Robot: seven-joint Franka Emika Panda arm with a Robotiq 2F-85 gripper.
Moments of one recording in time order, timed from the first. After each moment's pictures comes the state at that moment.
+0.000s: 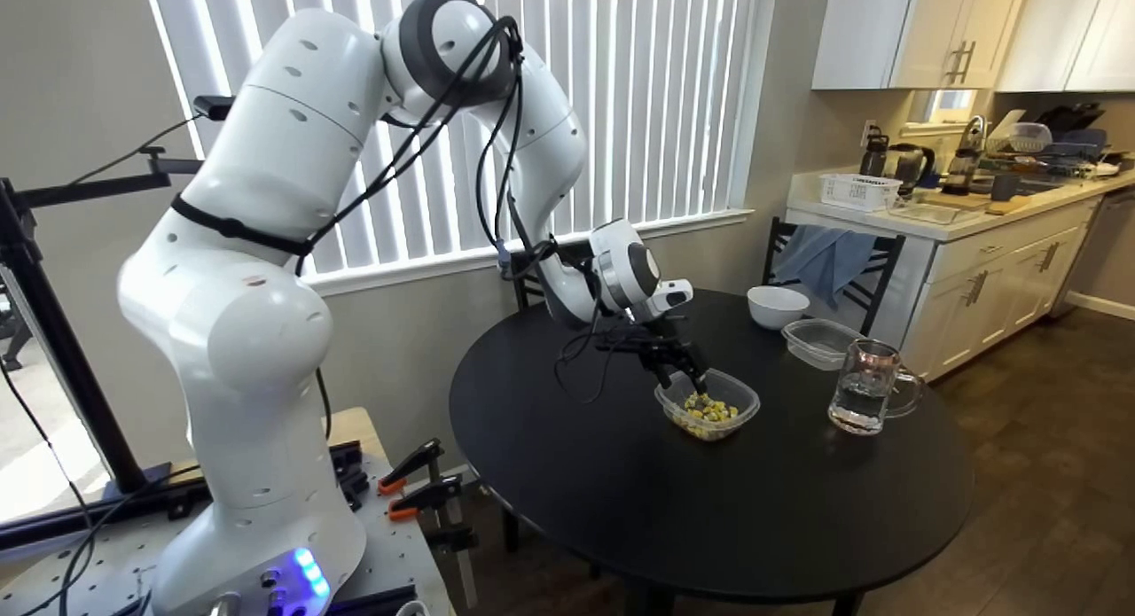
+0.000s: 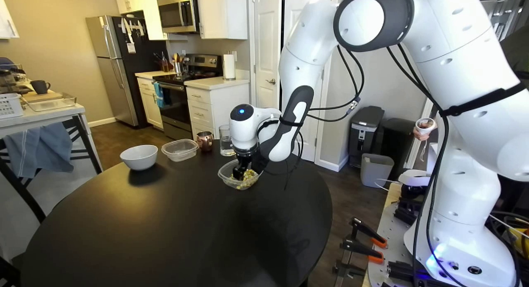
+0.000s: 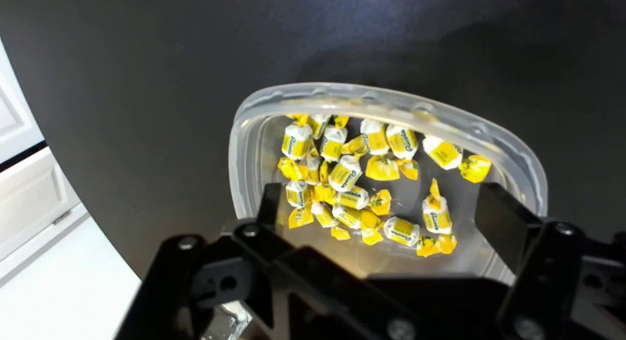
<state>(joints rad) 0.37 0.63 -0.35 -2.04 -0.77 2.83 0.78</state>
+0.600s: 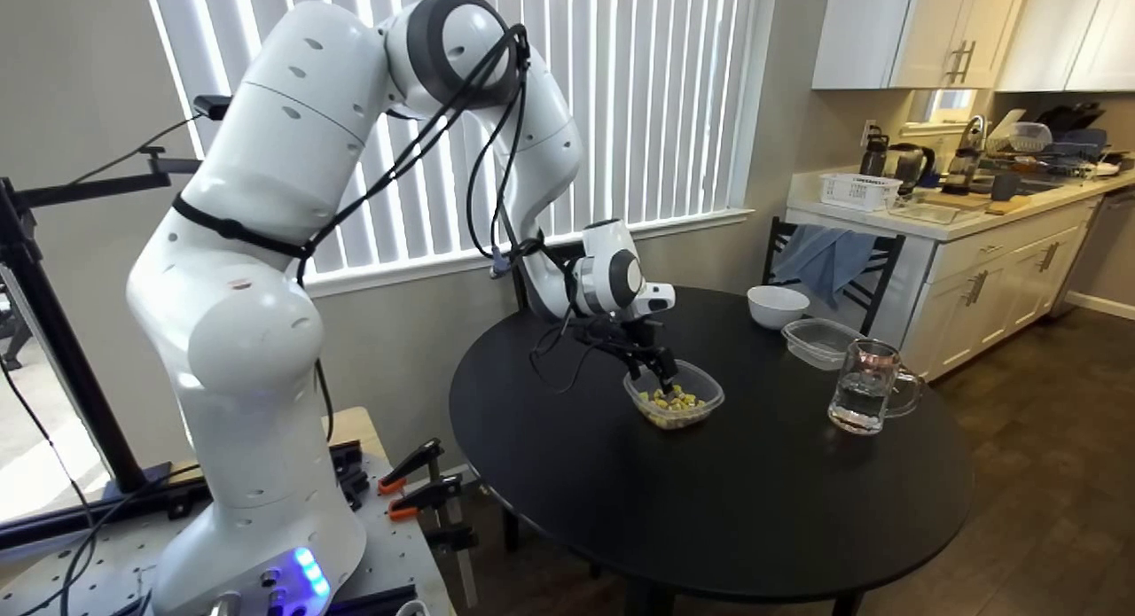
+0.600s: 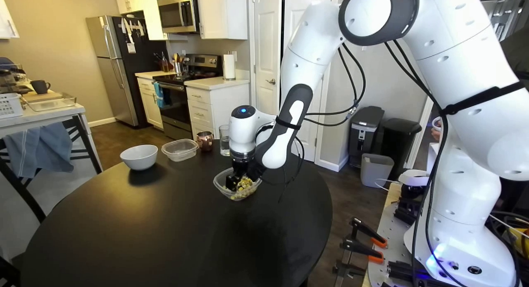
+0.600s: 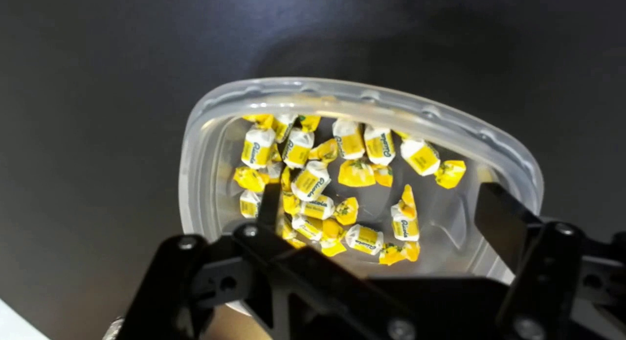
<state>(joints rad) 0.27 0.60 -0.18 -2.10 -0.57 2.90 0.66</state>
